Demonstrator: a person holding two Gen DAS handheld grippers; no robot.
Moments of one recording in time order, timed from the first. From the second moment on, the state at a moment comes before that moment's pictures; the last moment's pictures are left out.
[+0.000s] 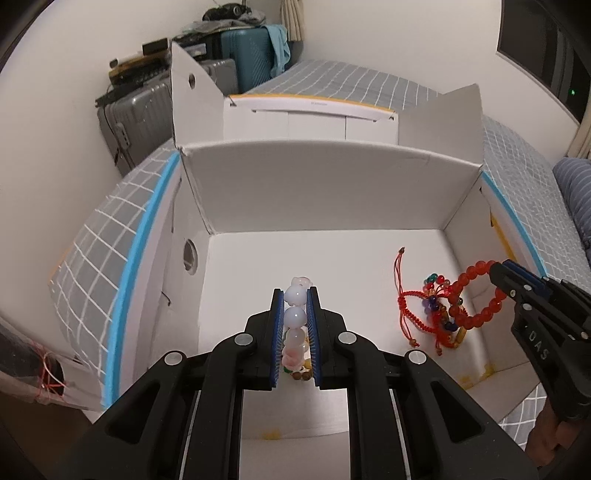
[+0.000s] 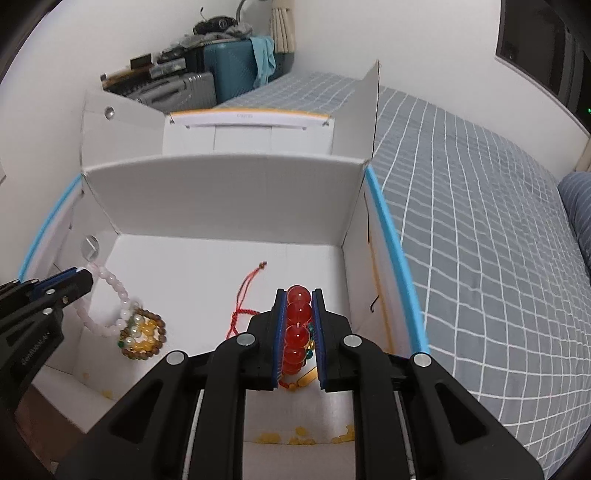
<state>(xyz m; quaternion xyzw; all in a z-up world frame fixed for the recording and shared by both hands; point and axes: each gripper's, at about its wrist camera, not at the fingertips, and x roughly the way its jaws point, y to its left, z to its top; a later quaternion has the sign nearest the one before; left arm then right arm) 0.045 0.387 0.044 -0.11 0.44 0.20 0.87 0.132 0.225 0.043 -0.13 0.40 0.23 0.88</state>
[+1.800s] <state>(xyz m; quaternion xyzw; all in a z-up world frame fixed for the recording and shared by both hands) -0.088 0.317 0.063 -0.07 0.33 0.22 0.91 0.006 0.144 0.063 -0.07 0.31 0.24 0.92</state>
